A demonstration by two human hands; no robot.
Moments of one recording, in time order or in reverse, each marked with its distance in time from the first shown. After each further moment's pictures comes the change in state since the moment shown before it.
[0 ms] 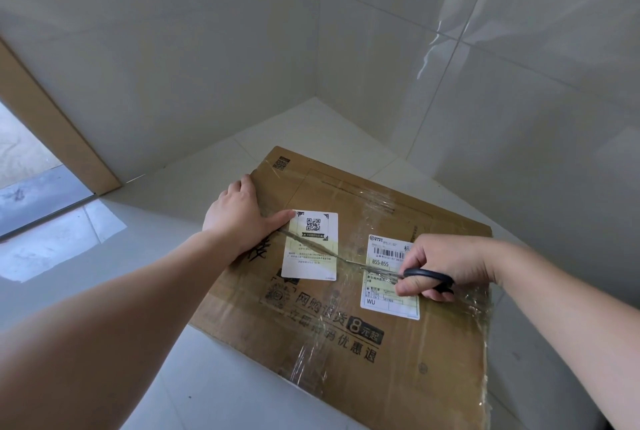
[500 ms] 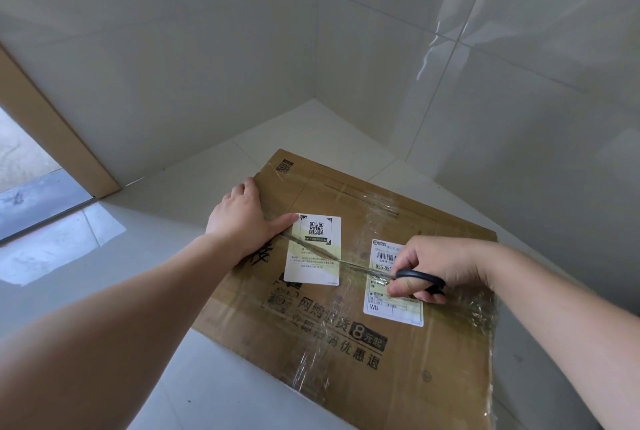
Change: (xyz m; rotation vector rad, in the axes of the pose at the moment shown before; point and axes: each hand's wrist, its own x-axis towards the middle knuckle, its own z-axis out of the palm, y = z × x) left_hand -0.002 0.007 0.001 0.001 -0.004 0.007; right_hand 0.007 -0.002 0.003 0.026 -0.008 -0.034
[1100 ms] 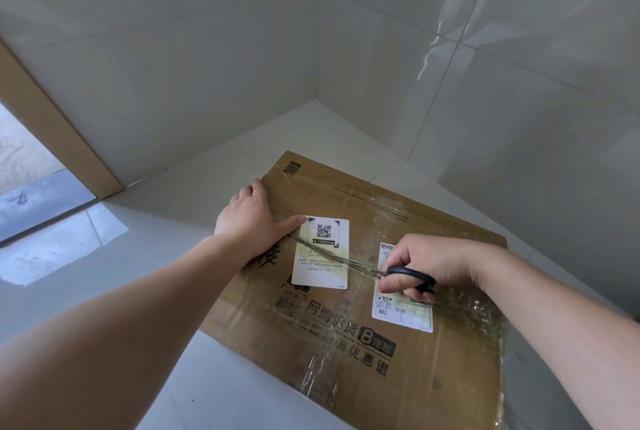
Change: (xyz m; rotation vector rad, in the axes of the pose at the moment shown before) left_hand -0.004 0.008 0.001 -0.003 -0.017 0.003; right_hand 0.009 -0.006 0.007 -0.003 0.040 -0.064
